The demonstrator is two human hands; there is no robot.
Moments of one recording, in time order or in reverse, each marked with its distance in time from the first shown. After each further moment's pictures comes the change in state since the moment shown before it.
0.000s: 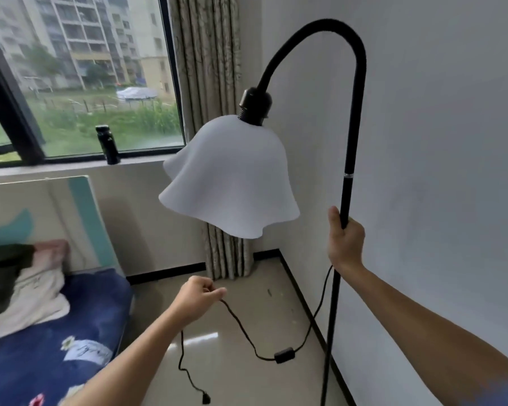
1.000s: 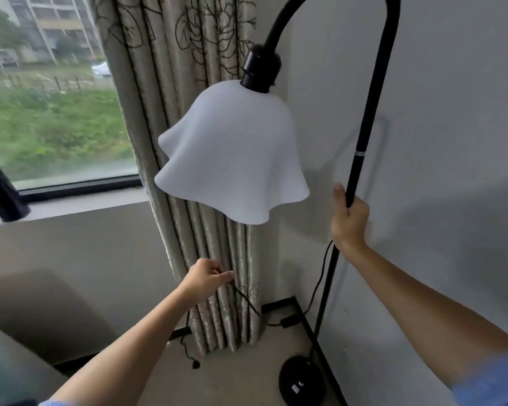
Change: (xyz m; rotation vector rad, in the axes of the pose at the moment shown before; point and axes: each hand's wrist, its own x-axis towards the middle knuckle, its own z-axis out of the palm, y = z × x) left_hand 0.657 0.028 -0.065 -0.039 -0.105 0.020; right_hand 0.490 0.180 0.396 0.128 0.067 -0.001
